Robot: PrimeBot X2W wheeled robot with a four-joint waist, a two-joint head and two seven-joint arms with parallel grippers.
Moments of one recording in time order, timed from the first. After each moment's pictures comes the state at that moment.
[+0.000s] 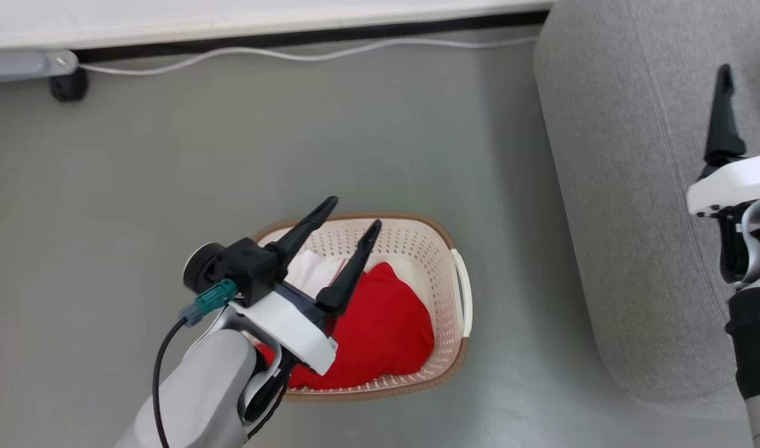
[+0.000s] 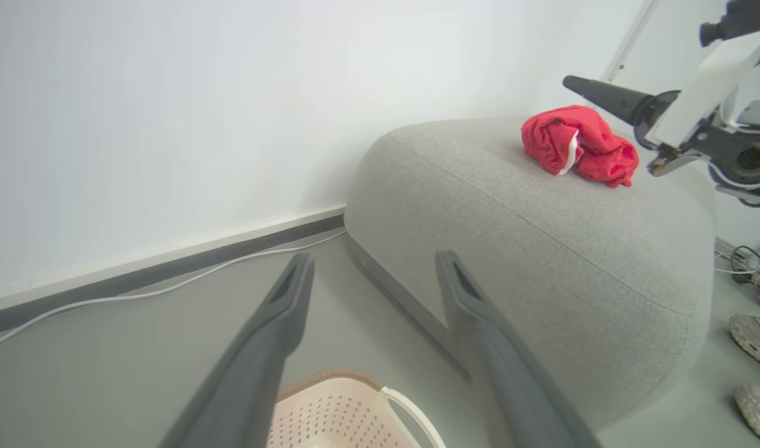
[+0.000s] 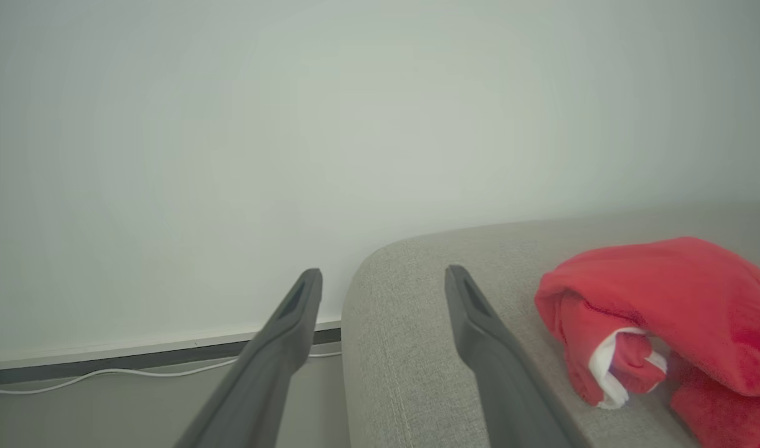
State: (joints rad) left arm -0.49 0.22 -0.65 0.32 -0.53 -0.12 -0.26; right arm -0.73 -0.16 -0.14 0.66 0.14 0.13 -0.26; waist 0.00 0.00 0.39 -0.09
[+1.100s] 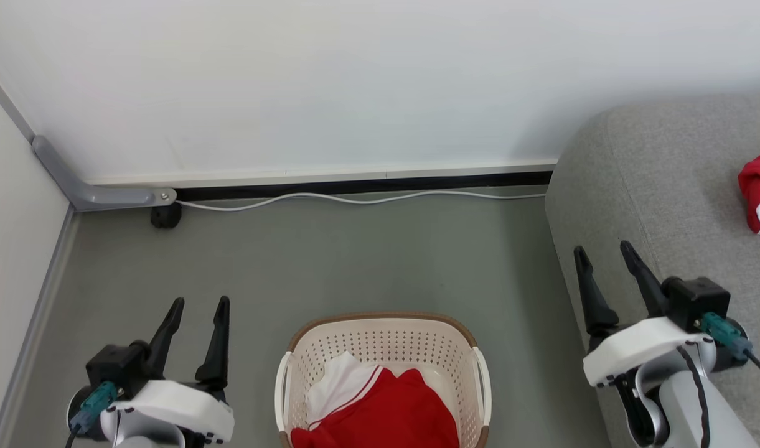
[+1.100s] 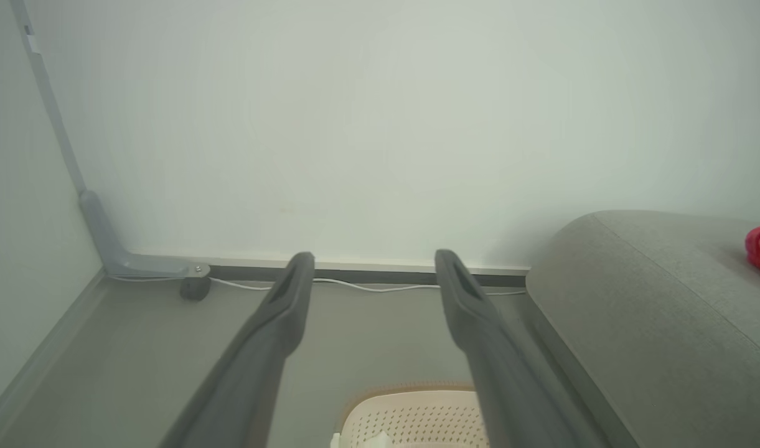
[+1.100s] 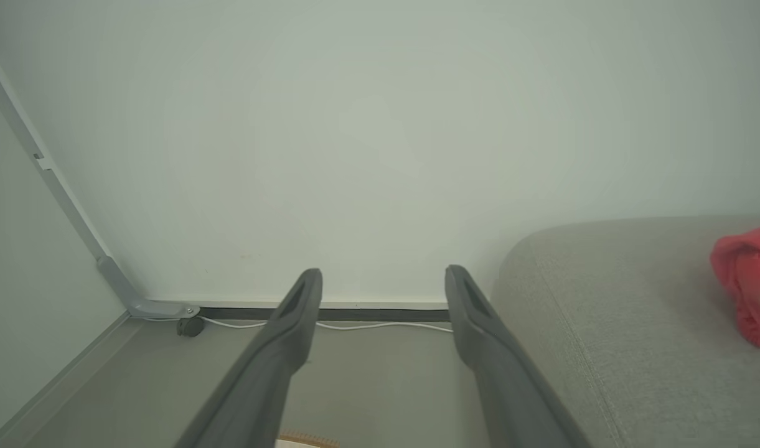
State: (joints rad) left arm -0.15 0.11 -0.08 0.42 -0.33 -0.12 -0.26; right arm -0.33 -0.10 0.15 0.51 0.26 0.13 -0.26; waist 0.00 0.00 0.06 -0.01
